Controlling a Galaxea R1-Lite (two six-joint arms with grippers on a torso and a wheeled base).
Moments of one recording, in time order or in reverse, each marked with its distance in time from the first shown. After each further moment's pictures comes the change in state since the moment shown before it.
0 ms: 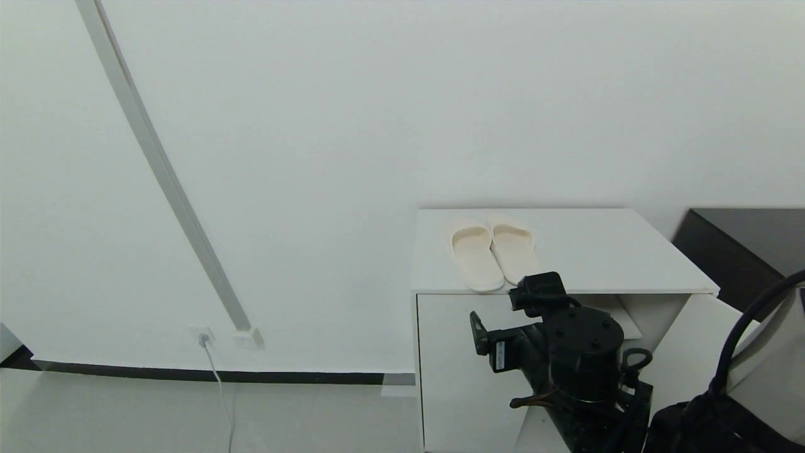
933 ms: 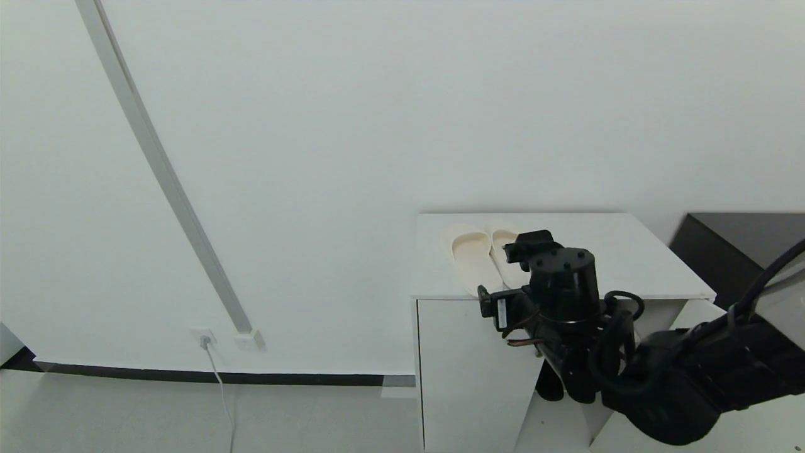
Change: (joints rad) left arm 0.000 0.000 0.000 0.000 0.000 0.006; right arm -0.101 -0.049 -0.285 0.482 0.035 0.039
